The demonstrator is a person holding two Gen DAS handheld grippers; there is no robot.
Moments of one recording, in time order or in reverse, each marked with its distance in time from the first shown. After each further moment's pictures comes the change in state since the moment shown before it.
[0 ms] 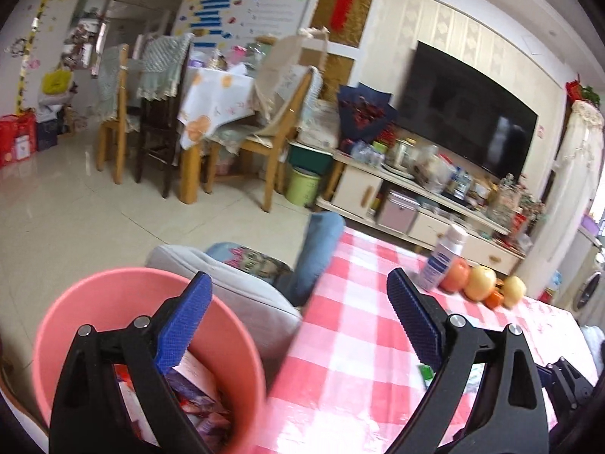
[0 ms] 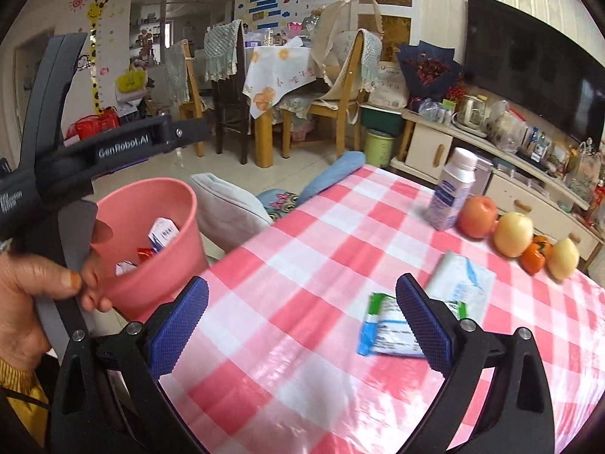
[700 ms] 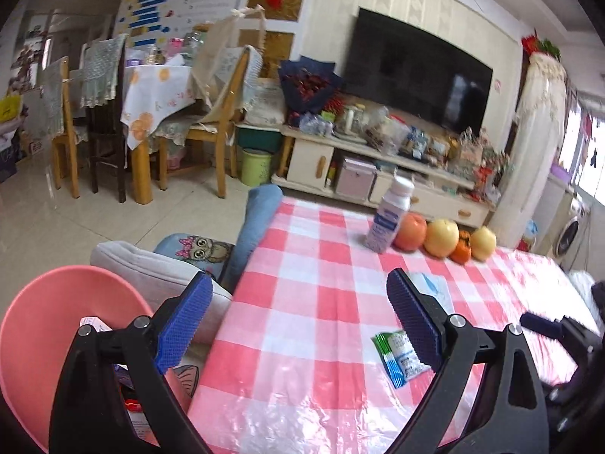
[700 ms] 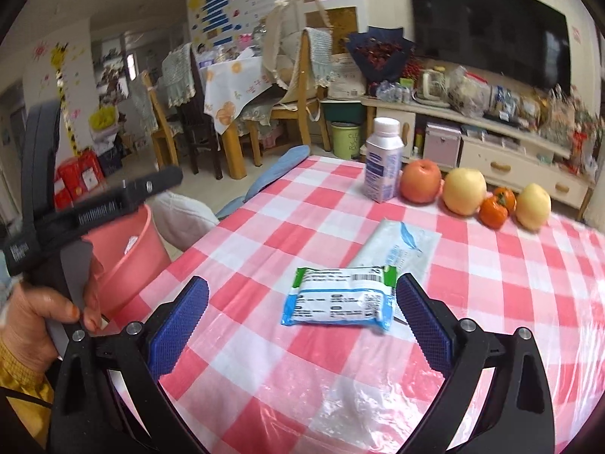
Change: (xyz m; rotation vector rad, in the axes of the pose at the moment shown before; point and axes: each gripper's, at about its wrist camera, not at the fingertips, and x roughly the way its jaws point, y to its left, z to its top) left arm 0.019 -0.071 -0.026 0.171 0.092 -0.120; right arm -0.033 -0.092 -0.030 0.198 -0.020 -0.014
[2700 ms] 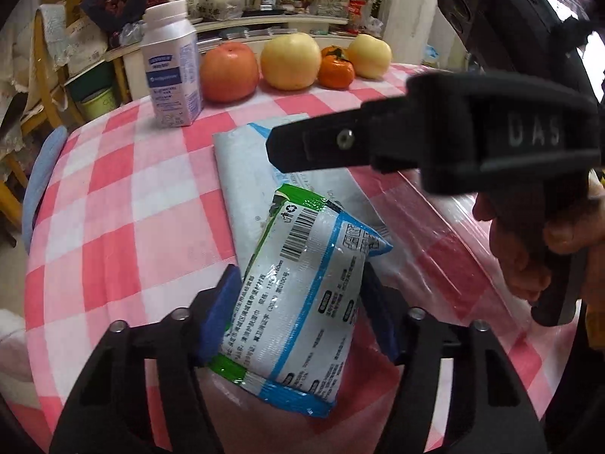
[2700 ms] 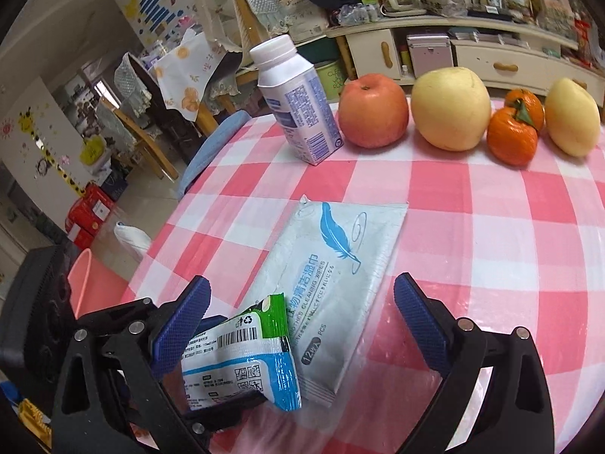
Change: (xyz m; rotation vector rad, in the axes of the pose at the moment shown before) left arm 0.139 -0.153 -0.071 0.446 0.479 -0.364; right arm 0.123 -0.136 0.023 0.261 0.213 0.124
